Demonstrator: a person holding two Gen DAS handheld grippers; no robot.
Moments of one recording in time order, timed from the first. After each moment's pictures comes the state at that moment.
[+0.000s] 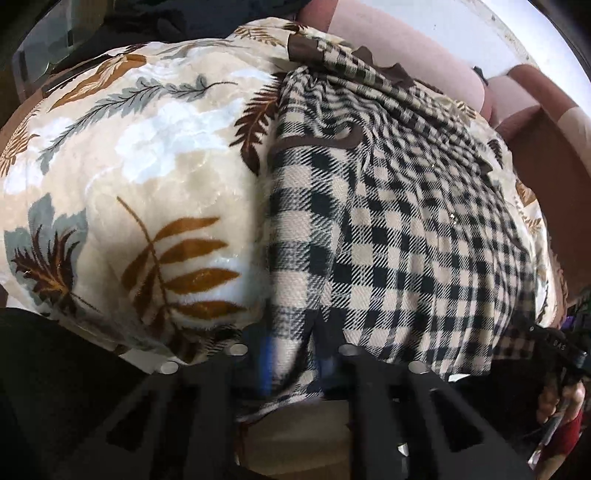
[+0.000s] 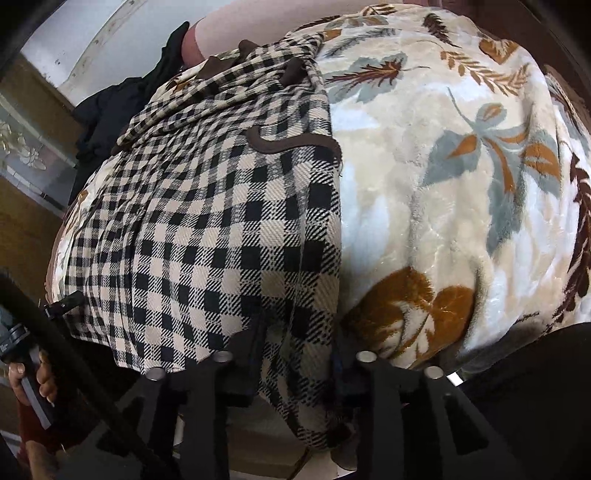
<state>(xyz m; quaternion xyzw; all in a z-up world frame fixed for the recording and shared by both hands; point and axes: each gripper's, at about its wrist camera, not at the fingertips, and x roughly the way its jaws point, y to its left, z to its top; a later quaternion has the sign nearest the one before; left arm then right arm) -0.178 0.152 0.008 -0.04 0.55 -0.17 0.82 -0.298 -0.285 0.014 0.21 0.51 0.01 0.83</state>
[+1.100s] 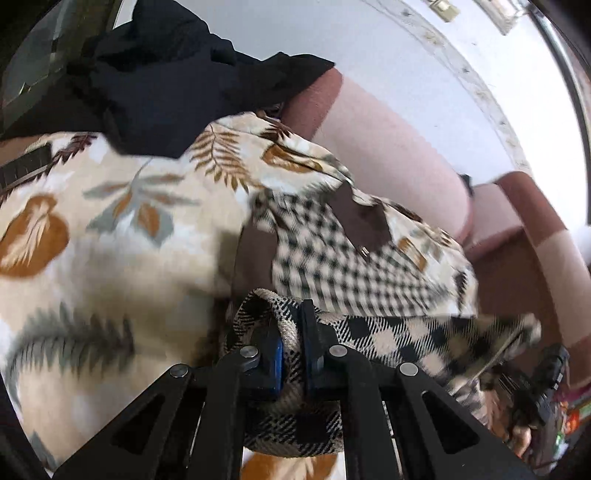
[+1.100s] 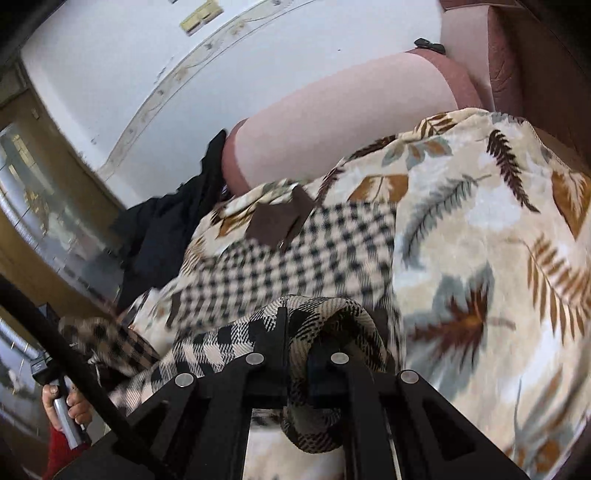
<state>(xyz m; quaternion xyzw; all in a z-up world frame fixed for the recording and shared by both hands) 0.055 0.106 0.129 -0.17 0.47 -0.18 0.84 -0.094 -0.337 0.143 0.27 0.36 0.02 0.89</state>
